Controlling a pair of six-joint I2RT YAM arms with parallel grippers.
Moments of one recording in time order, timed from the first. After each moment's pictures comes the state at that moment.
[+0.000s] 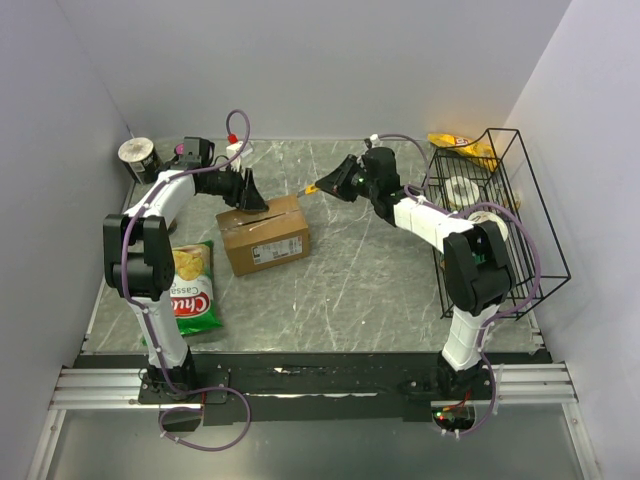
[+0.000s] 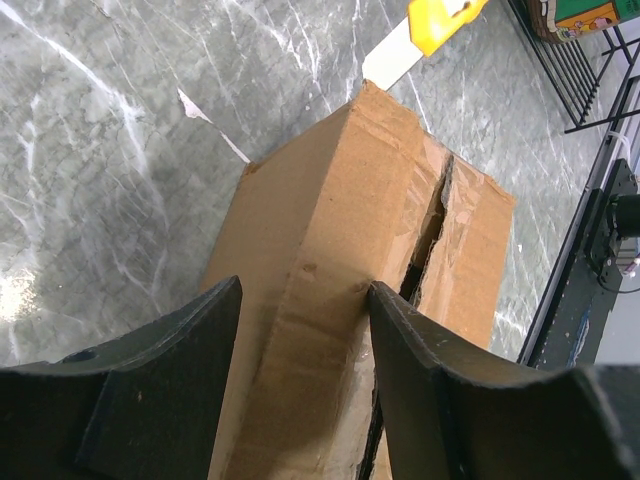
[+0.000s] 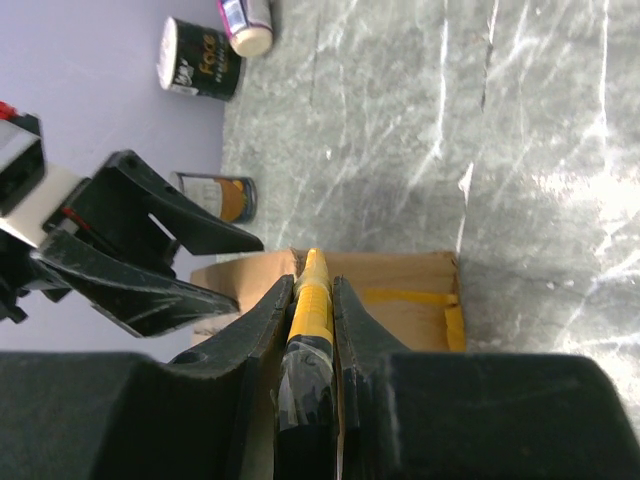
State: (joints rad) left arm -0.07 1.94 1.55 -0.59 0.95 0.24; right arm 0.41 1.85 1.31 0.15 -0.34 0.93
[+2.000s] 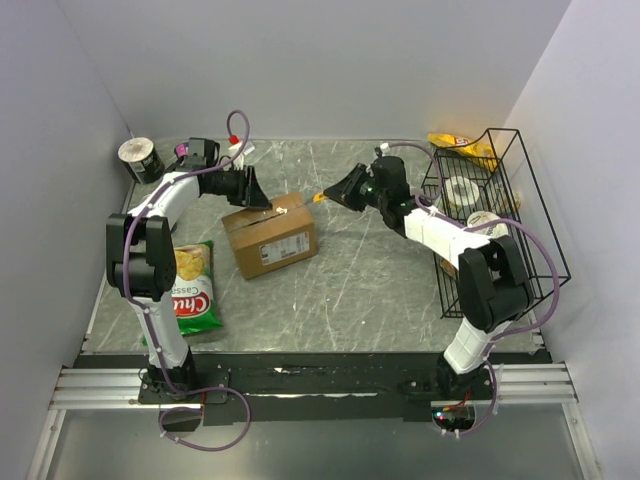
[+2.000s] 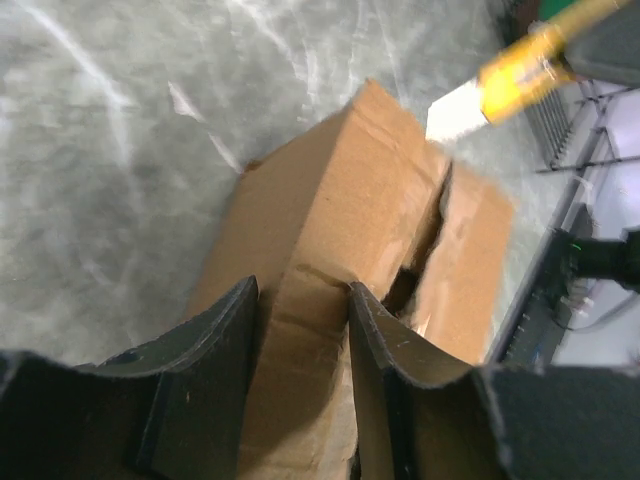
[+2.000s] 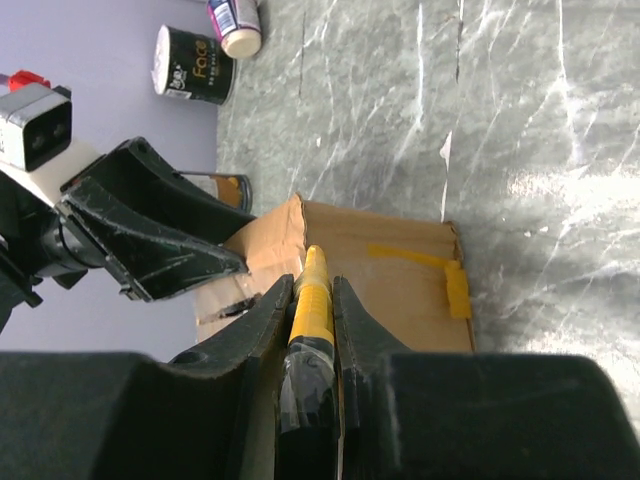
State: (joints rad) left arm -0.08 1.94 1.53 -0.52 0.91 0.05; right arm 0.41 1.71 1.18 0.12 -0.29 0.94
